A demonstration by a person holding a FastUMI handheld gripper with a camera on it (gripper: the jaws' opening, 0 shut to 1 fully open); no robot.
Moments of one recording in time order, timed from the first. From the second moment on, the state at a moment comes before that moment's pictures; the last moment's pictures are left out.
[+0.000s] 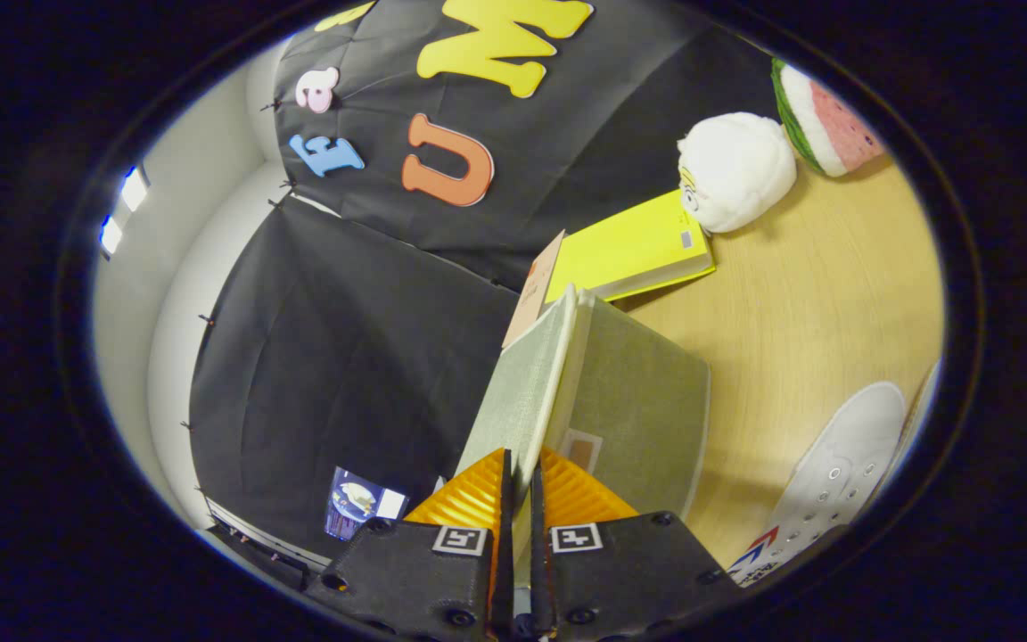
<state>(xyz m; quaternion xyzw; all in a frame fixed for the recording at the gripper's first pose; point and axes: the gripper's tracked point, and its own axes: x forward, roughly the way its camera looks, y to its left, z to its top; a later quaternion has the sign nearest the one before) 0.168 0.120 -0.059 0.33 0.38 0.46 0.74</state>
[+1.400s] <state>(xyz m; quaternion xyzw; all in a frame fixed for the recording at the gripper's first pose) 0.126 0.357 0.075 0.26 0.37 0.48 0.75</state>
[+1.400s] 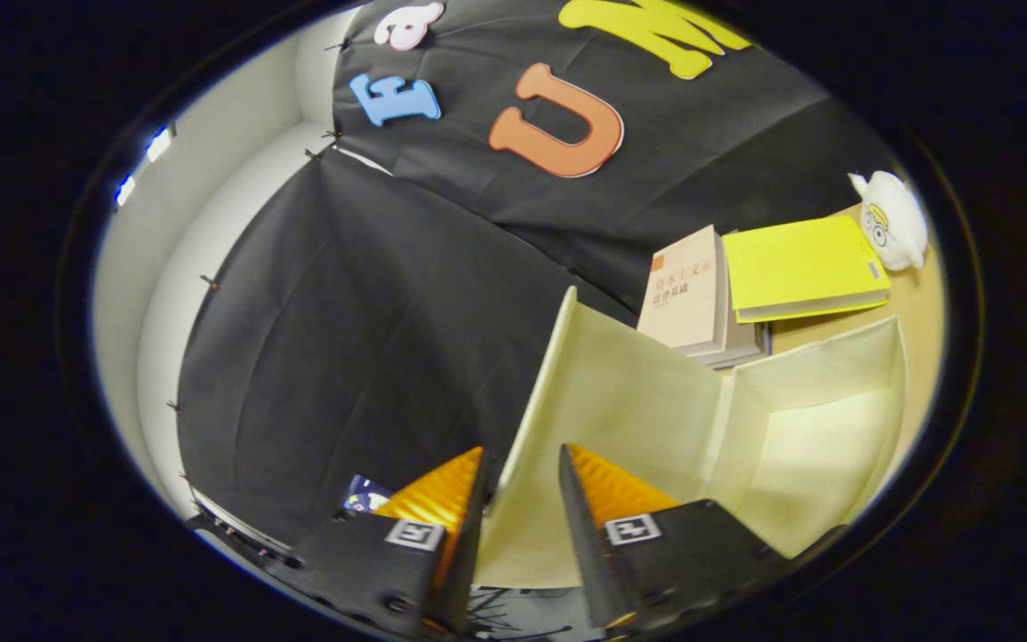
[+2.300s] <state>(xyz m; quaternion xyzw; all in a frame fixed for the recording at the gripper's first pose) 0.137 0.248 0.002 0.14 0.38 0.38 0.83</state>
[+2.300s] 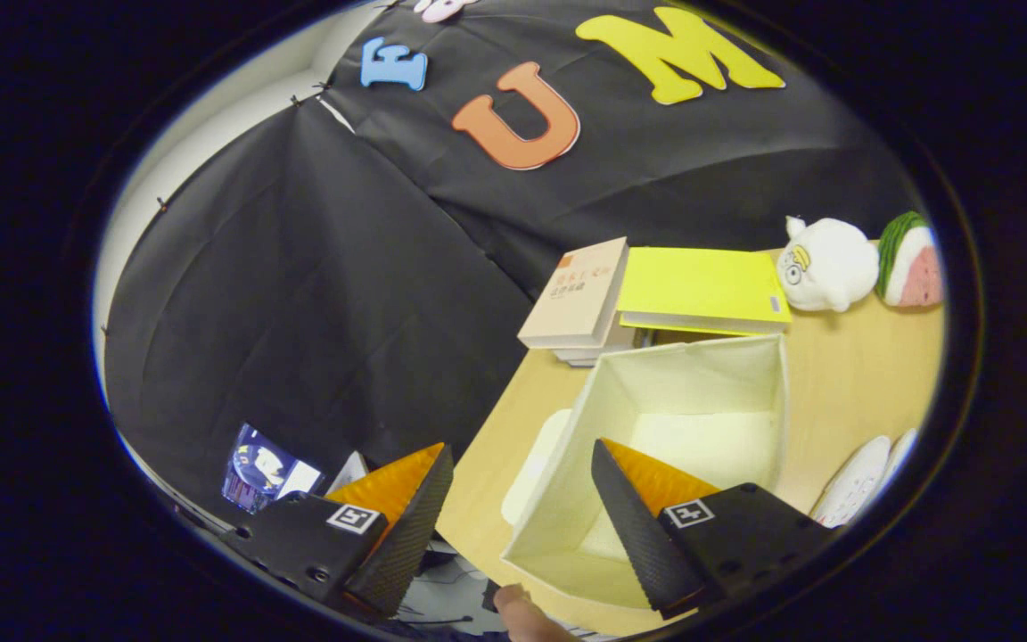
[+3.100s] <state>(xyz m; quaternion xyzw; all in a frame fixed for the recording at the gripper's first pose) 0.123 0.025 -0.072 0.11 0.39 0.27 0.88</state>
